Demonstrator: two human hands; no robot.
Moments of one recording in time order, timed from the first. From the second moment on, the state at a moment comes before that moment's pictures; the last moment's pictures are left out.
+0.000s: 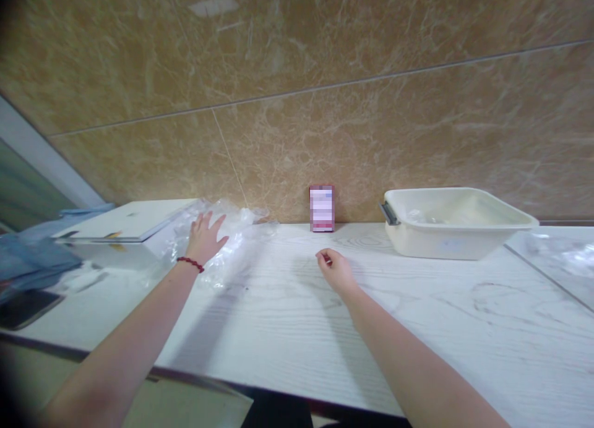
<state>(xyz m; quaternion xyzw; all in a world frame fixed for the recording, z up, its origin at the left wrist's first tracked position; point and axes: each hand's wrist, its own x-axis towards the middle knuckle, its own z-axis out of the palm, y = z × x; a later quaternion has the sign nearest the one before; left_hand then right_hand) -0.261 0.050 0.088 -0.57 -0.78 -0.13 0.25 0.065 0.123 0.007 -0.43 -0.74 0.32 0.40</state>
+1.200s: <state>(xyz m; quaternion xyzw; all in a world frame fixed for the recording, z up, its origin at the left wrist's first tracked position) -0.222 0.033 0.158 -0.57 -0.56 -0.54 -0.27 0.061 0.112 0.015 -0.32 -0.69 0.50 0.42</state>
